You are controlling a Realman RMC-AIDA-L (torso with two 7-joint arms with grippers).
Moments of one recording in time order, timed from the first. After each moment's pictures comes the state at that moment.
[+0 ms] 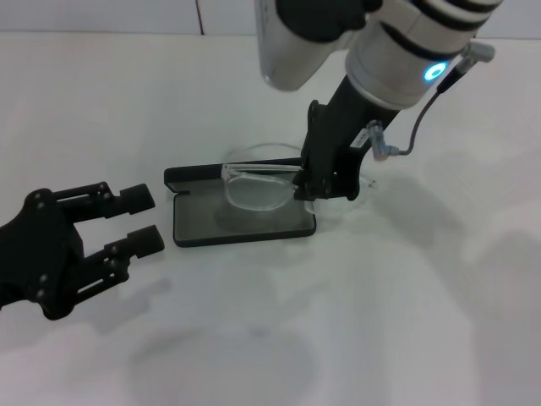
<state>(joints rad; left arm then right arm) -0.14 -2.03 0.93 0.82 1.43 1.94 -1.25 1.11 2.03 -1.60 -1.23 -2.32 -1.66 2.25</state>
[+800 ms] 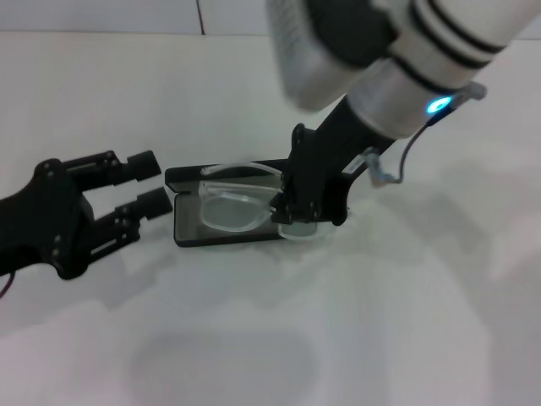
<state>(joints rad) -0.19 -2.04 0.92 0.81 1.43 1.89 -1.29 0.99 2.03 -1.60 -1.26 -2.18 -1.59 2.14</state>
